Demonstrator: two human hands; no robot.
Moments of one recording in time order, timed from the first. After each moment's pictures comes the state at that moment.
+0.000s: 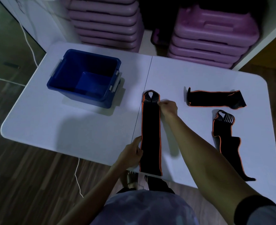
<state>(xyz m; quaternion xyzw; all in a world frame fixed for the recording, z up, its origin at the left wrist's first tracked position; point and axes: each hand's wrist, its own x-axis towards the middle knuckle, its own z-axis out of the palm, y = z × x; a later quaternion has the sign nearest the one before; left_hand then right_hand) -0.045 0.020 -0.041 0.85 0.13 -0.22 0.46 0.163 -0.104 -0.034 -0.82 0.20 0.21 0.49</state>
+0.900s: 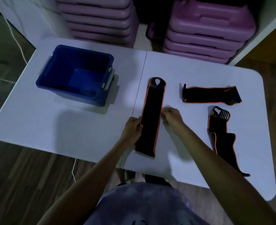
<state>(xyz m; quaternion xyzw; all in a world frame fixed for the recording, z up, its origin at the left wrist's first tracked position) 0.033 0.014 -0.050 0.89 0.12 -0.13 0.41 0.124 -0.146 -0.019 -0.75 0.18 0.26 0.58</state>
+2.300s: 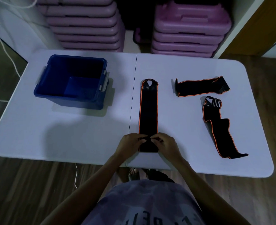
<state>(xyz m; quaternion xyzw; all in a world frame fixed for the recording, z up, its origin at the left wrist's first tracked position) -0.029 0.025 -0.034 0.92 -0.02 -0.12 0.38 -0.020 -0.165 -0.047 -0.88 -0.07 0.14 0.46</state>
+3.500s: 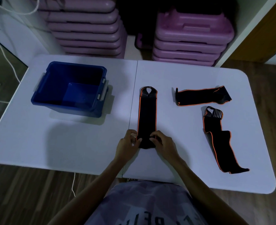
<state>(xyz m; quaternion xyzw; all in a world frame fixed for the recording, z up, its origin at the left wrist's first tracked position) -0.002 0.020 -0.048 0.88 0.13 -0.07 0.44 0.027 -0.161 -0.052 -0.89 -0.08 0.14 0.43</state>
